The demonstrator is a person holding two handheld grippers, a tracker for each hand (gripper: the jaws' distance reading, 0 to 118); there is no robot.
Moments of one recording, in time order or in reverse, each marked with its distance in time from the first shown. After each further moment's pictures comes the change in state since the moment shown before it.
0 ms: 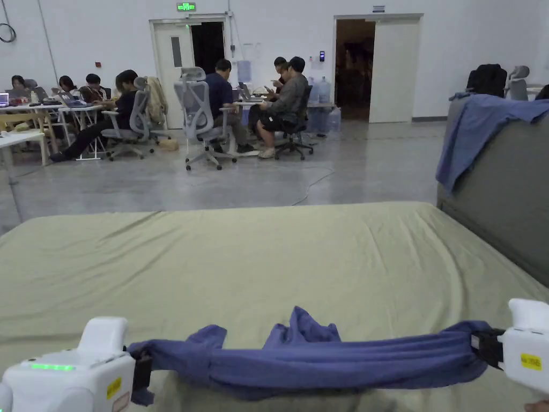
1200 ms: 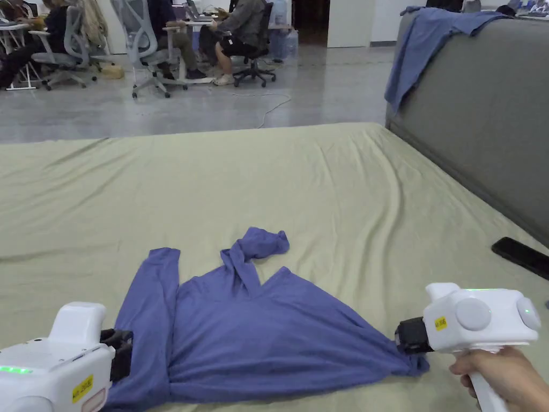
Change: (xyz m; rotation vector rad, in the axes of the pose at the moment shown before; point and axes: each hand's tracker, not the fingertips) left arm 0.067 -0.082 0.054 -0.032 -0.133 -0.071; right arm 0.005 -0.101 -0.011 -0.467 -0.125 0.009
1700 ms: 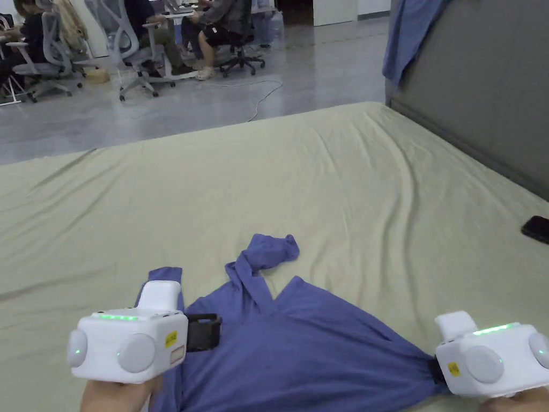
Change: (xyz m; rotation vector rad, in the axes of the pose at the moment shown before) left arm 0.005 0.079 -0.181 -0.155 -0.058 -0.057; right arm -0.026 -0.014 -0.061 0.012 -0.090 0.135
